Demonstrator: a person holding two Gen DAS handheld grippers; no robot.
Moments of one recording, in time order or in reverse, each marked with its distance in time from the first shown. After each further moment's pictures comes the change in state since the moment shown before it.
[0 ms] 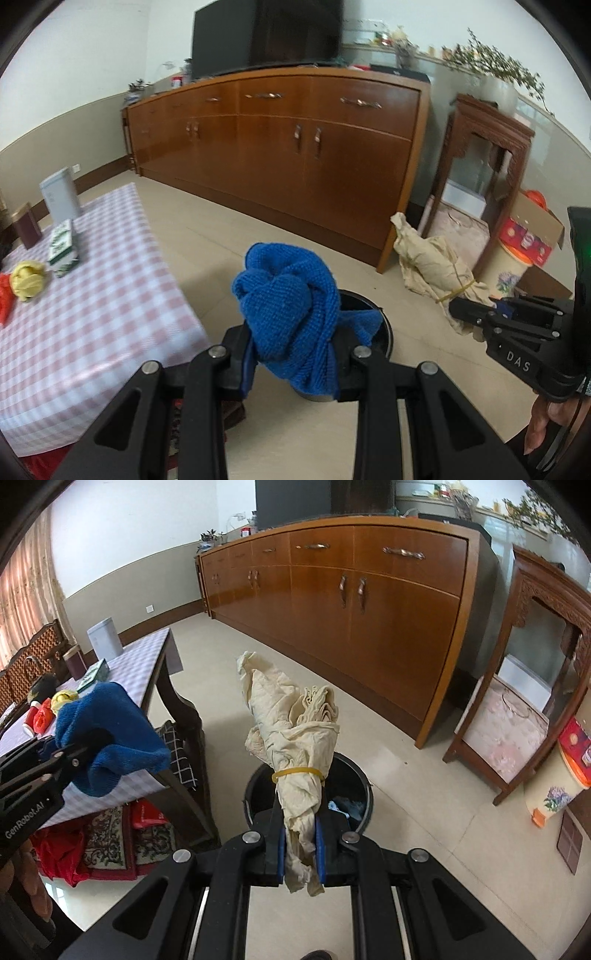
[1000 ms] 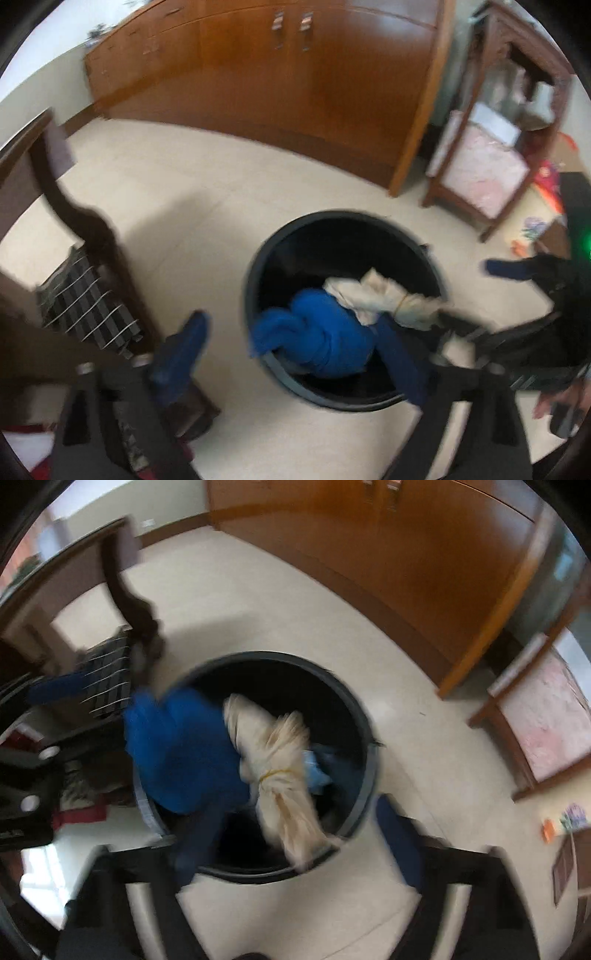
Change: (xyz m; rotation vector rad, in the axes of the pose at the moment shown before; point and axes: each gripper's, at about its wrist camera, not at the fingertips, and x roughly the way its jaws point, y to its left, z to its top) left arm 0.183 -0.017 -0.048 0.019 0.293 0.011; right arm 0.214 -0.059 -0.029 -0.091 0.296 -0.047
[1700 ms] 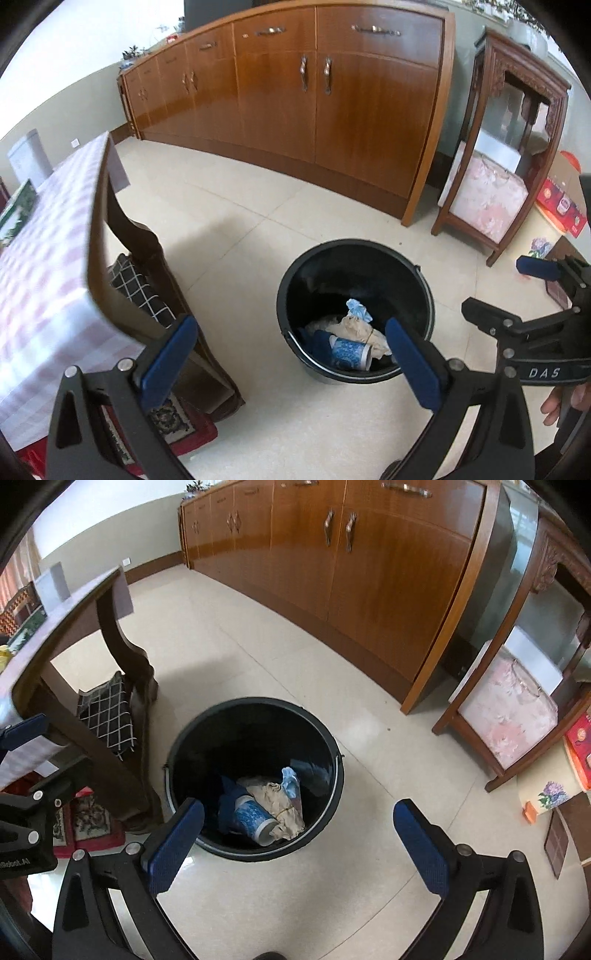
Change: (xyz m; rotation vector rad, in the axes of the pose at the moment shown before) left arm -0.095 0.000 -0.009 -0.020 -0.126 0.071; right arm -0.111 0.010 -0.014 0.035 -0.151 -0.042
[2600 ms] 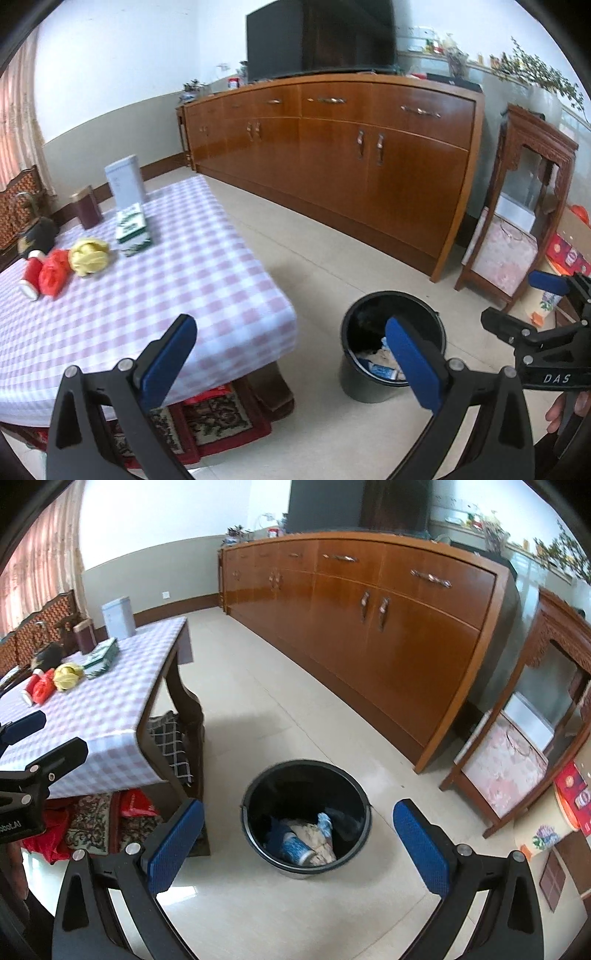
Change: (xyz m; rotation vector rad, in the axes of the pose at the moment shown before) left arm -0.114 0.067 -0.011 -0.113 -0.194 0.149; right arm -0.117 0.073 0.015 -0.088 -0.211 0.079
